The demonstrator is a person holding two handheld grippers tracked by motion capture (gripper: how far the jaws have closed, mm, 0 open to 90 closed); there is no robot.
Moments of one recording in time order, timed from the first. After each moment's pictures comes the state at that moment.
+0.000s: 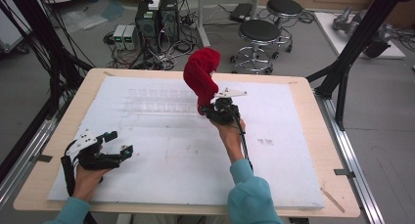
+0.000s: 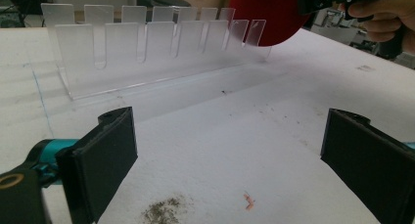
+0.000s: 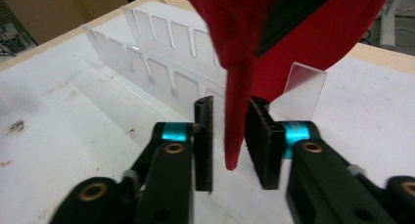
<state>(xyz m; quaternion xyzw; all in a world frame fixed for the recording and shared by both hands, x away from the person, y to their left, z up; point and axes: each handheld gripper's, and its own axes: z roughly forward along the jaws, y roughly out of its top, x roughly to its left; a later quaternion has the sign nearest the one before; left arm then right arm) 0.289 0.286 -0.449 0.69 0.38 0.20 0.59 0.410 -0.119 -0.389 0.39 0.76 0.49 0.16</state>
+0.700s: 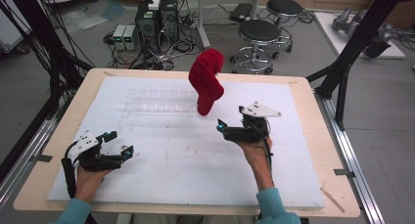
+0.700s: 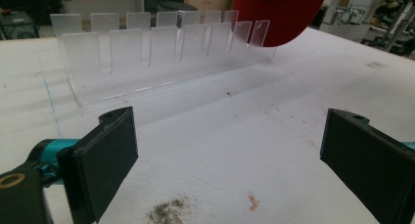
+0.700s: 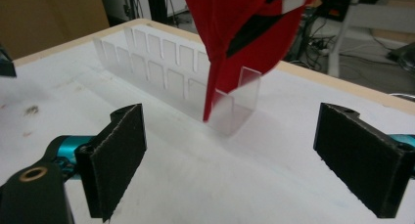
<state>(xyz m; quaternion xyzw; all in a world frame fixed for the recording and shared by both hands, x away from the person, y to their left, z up) 0.284 0.283 -0.449 0.69 0.37 0.23 0.58 0.322 -0.187 -0.357 0.38 0.74 0.50 0.24</state>
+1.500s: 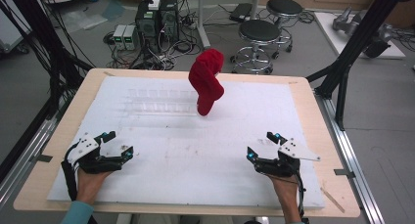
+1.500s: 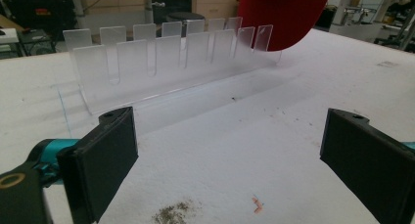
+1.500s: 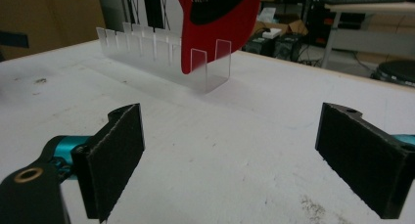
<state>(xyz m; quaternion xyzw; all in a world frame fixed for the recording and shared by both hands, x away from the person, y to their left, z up) 0.277 0.280 -0.449 0.68 0.36 0.27 0.58 0.268 -0.263 -0.420 0.37 0.70 0.56 0.26</state>
